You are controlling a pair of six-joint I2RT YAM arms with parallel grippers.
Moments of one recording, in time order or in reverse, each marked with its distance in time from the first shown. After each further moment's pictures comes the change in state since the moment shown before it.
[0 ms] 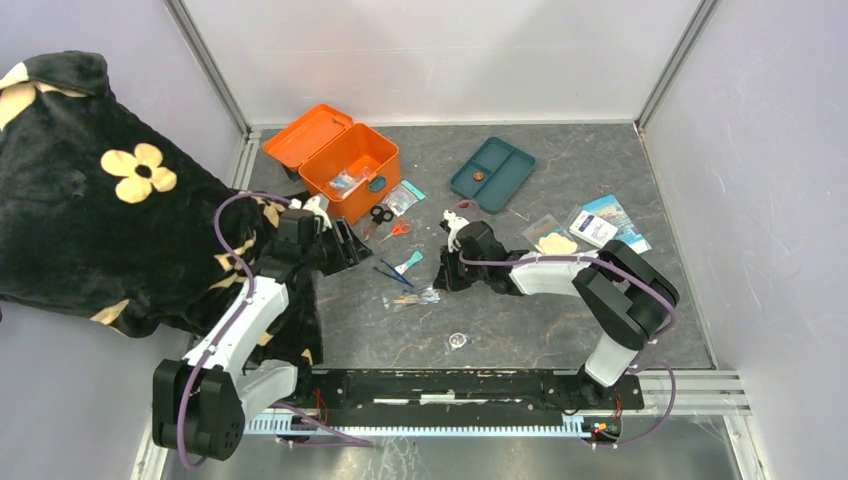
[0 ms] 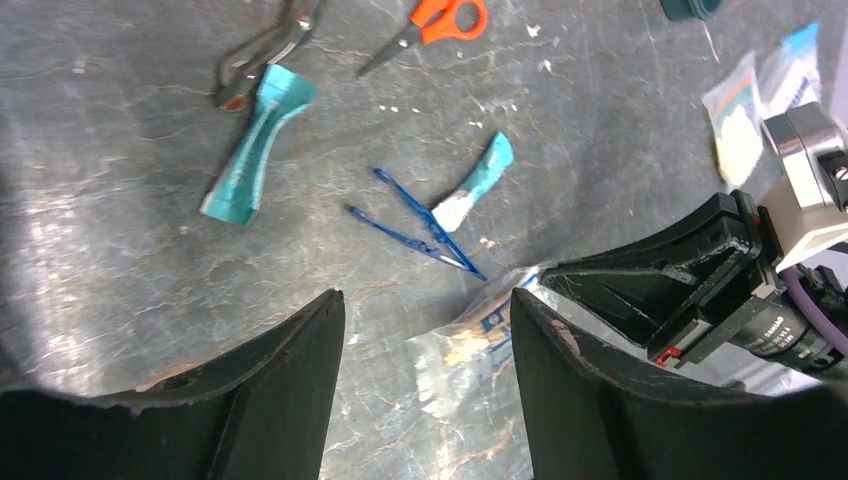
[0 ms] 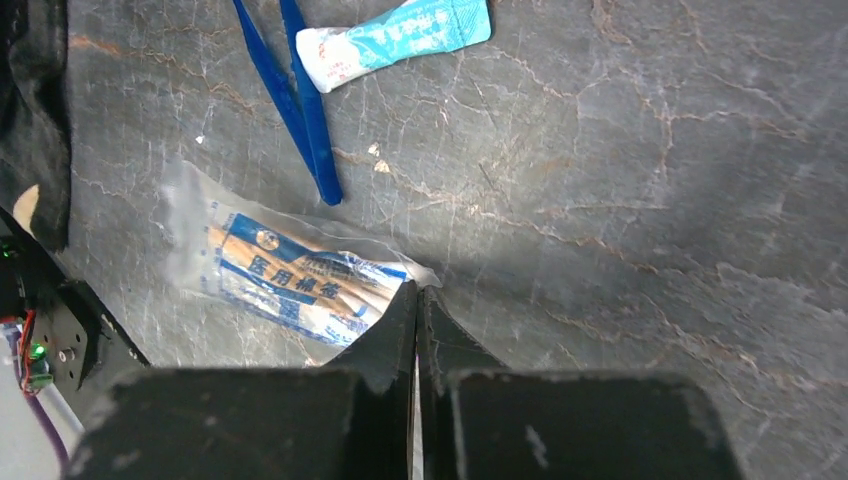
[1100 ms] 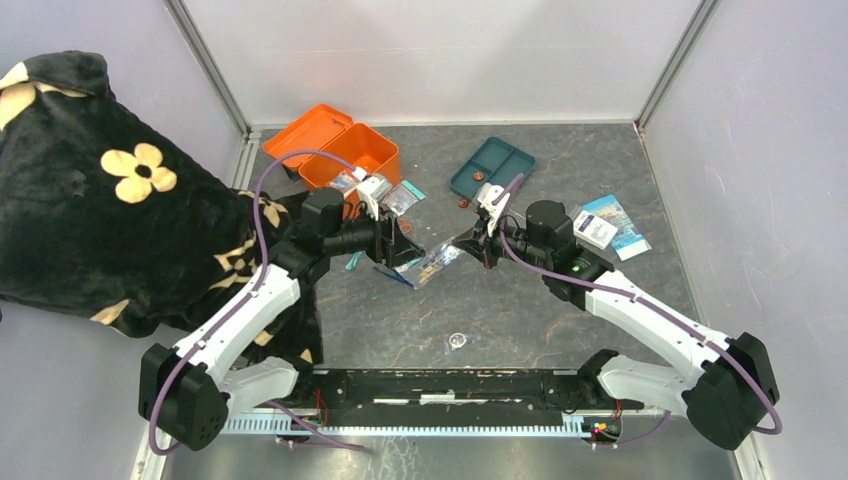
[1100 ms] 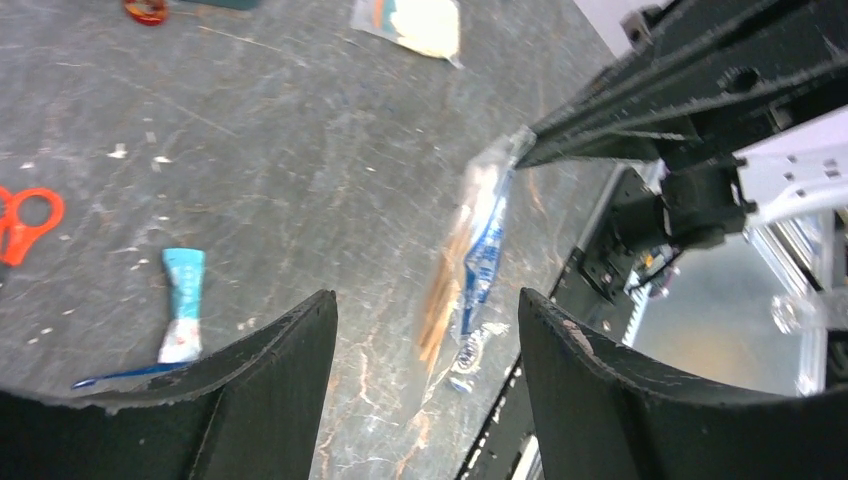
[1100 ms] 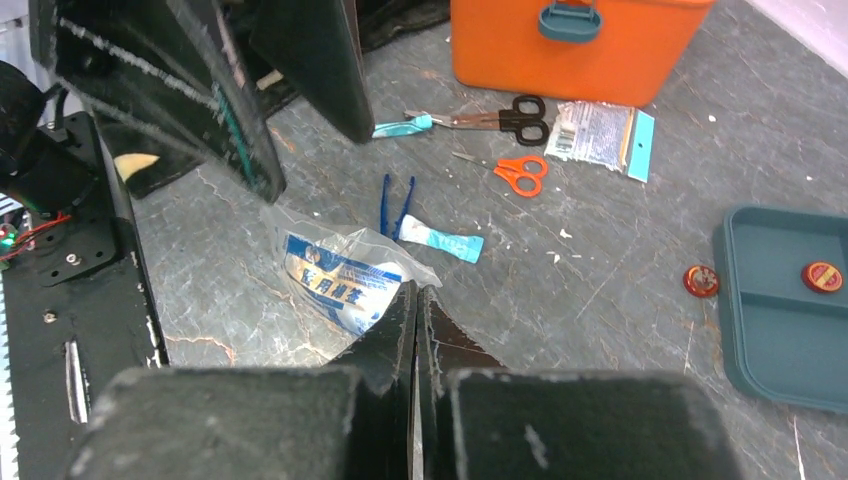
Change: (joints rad) left arm -0.274 0.056 0.189 0.164 0.343 0.249; right arm -0.117 -0.623 -0.039 -0.094 -0.180 -0.568
